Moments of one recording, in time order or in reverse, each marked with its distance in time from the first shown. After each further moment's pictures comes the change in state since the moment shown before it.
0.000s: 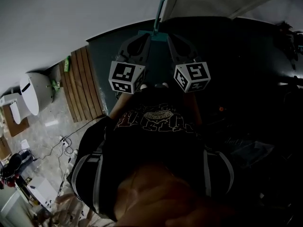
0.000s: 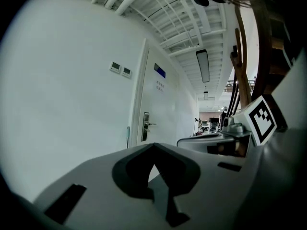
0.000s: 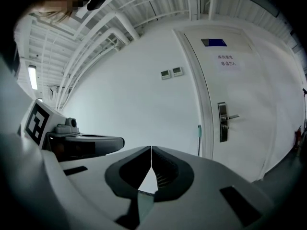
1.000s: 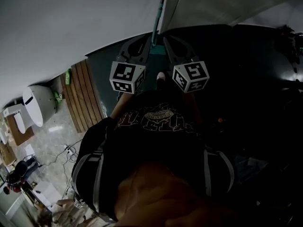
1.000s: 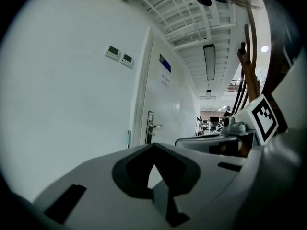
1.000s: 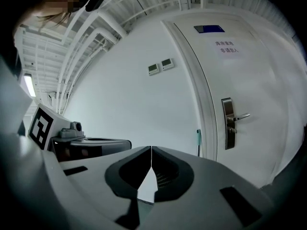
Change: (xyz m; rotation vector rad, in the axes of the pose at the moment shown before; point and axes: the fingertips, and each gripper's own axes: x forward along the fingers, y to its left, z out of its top) left arm 0.151 0.058 0.034 -0.005 0.021 -0.009; right arm 0.110 -0.106 0.039 0.043 -0.005 0.045
